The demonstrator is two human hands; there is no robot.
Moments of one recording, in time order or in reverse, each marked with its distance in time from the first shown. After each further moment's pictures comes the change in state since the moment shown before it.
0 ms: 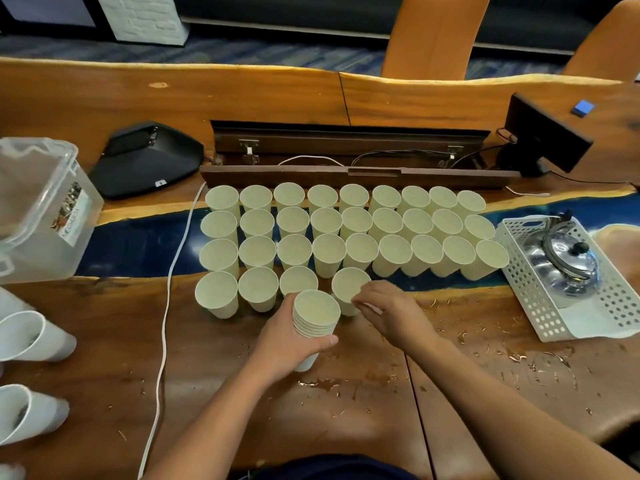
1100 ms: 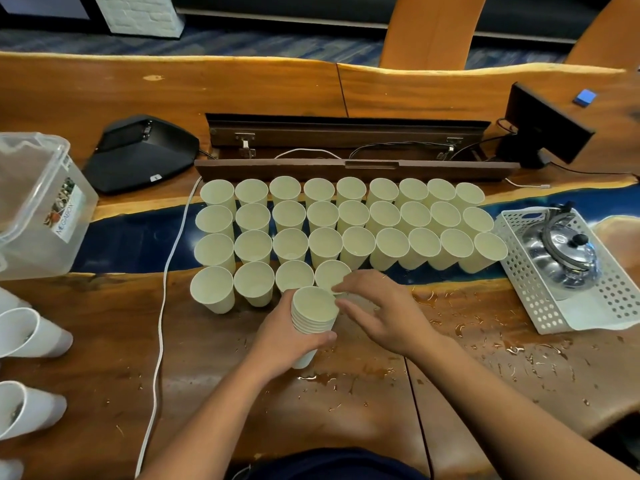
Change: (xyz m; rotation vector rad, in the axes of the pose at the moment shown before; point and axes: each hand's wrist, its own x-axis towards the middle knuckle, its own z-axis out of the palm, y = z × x) left_hand -0.001 -0.001 0.005 -0.015 -0.011 0.017; right_hand 0.003 -0.044 -0.030 0.212 0.018 -0.050
